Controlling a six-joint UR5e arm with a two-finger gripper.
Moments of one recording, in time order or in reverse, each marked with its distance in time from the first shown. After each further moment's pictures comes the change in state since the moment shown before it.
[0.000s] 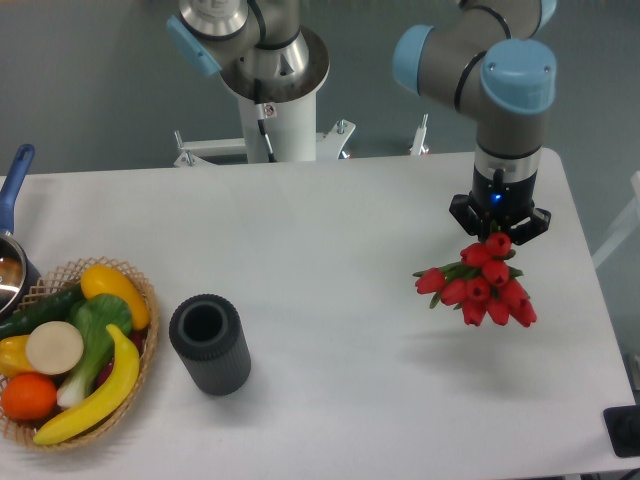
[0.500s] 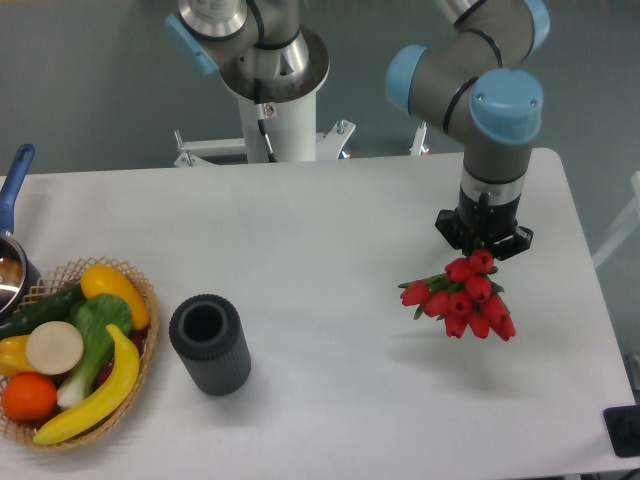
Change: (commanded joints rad) arm -0.023 -0.071 -0.003 0.005 0.000 -0.049
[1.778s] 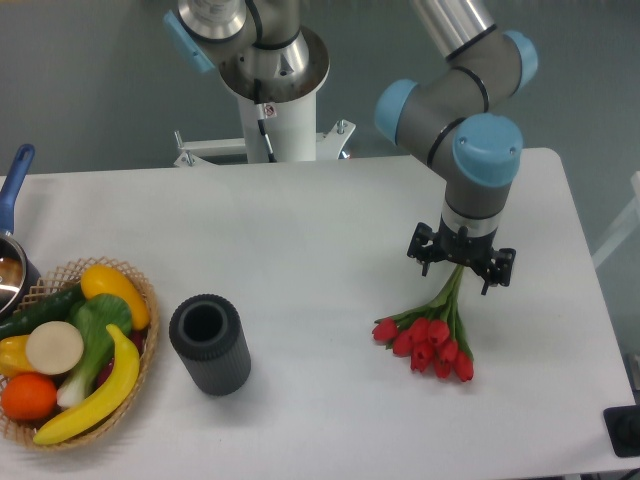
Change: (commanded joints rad) arm -0.022 0.038 -0.064 0.083 0.000 0.006
